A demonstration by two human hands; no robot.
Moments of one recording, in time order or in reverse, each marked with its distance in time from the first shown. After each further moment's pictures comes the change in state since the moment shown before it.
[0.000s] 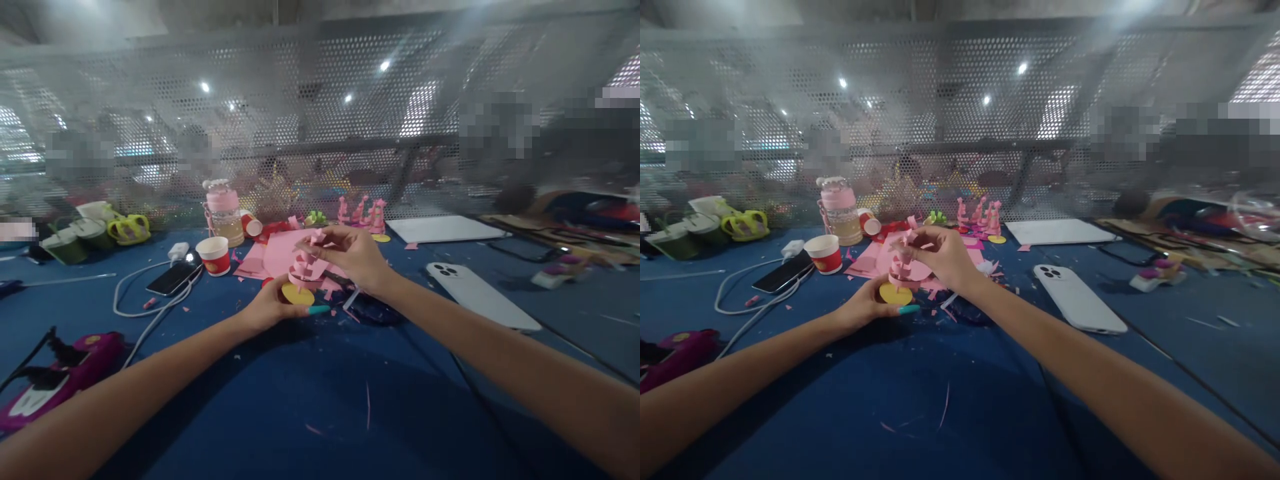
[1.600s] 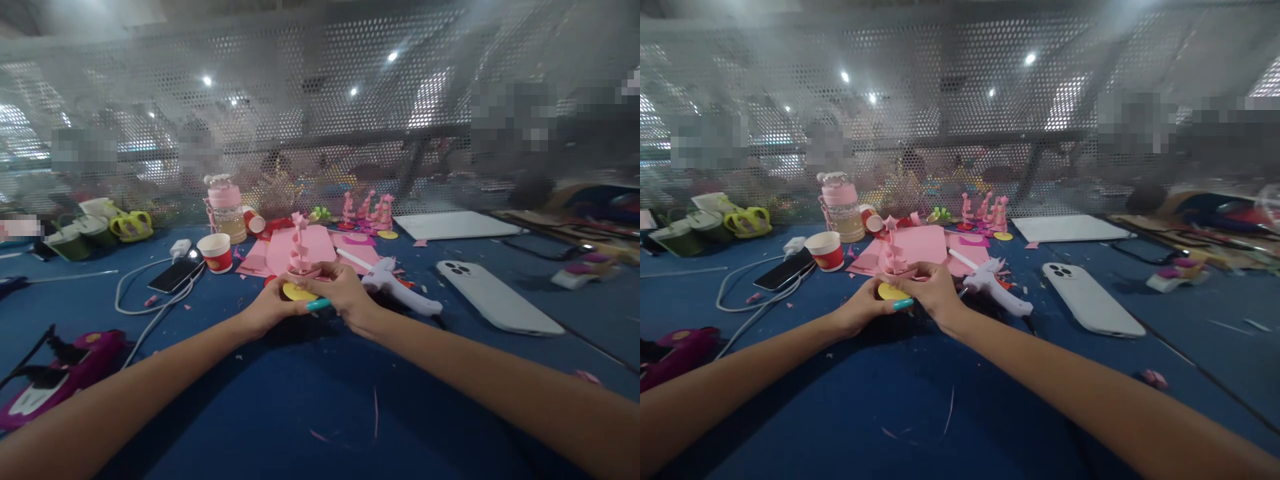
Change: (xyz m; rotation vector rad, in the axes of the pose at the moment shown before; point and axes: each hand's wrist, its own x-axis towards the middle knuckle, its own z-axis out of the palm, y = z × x) left_hand -0.001 -0.004 0.003 -0.102 0.102 0.030; right_hand -0.029 0.018 0.039 0.362 0.216 0.498
